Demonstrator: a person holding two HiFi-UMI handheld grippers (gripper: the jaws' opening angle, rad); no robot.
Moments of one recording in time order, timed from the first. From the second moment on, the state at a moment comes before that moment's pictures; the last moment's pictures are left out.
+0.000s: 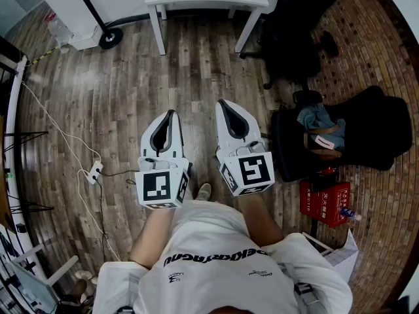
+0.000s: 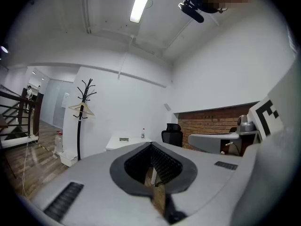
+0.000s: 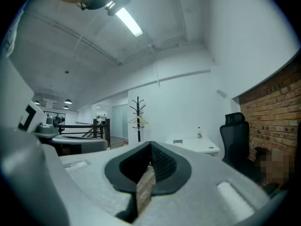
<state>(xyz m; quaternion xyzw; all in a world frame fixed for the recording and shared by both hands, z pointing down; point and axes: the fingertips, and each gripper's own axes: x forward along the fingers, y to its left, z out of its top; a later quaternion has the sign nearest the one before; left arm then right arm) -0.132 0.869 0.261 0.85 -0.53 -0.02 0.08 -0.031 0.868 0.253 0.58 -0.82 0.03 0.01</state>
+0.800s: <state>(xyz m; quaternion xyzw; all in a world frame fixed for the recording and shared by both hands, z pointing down) -0.094 0.916 0.253 0.85 -0.52 -0.01 0.07 0.002 0.916 0.245 0.58 -0.81 0.04 -0.01</state>
